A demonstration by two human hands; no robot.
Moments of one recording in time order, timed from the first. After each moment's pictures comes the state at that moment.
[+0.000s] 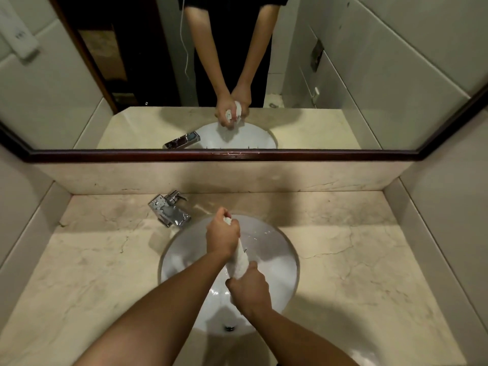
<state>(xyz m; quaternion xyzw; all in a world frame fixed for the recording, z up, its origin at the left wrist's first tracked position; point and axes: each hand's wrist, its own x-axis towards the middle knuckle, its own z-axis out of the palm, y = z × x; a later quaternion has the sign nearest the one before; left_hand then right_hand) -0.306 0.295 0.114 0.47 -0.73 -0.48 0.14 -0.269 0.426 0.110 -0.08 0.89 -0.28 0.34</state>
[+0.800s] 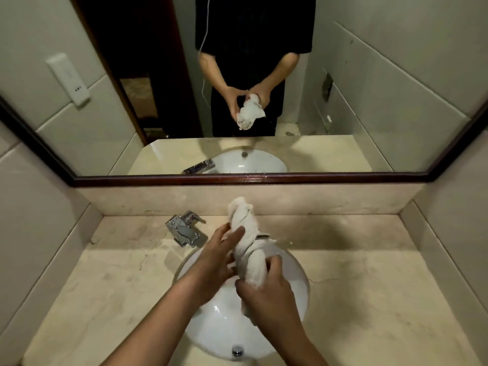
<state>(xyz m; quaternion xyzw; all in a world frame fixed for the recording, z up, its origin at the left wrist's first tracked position) -0.241 0.324 0.250 0.34 -0.47 -0.81 0.08 -0.279 0.470 0.263 -0.16 0.82 -0.44 0.31</state>
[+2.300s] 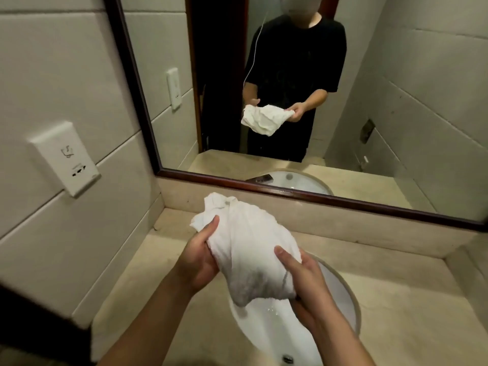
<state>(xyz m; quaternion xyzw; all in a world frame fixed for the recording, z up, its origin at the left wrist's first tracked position) -0.050 0.205 0.293 0.28 -0.32 -0.89 0.20 -0.171 0.372 0.306 -0.08 0.58 -0.69 0.42</state>
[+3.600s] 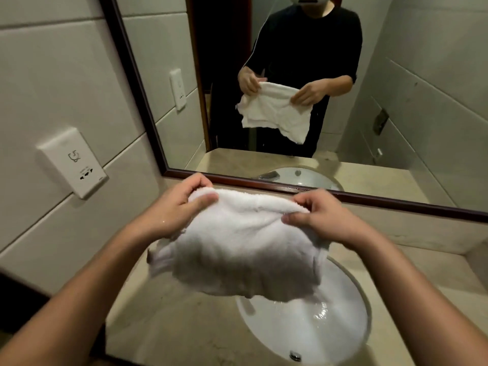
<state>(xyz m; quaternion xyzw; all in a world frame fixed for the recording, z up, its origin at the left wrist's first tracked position) -0.029 0.142 0.376 0.23 -0.87 -0.40 0.19 -0.275 0.346 0.379 -0.50 0.75 -0.34 0.27</state>
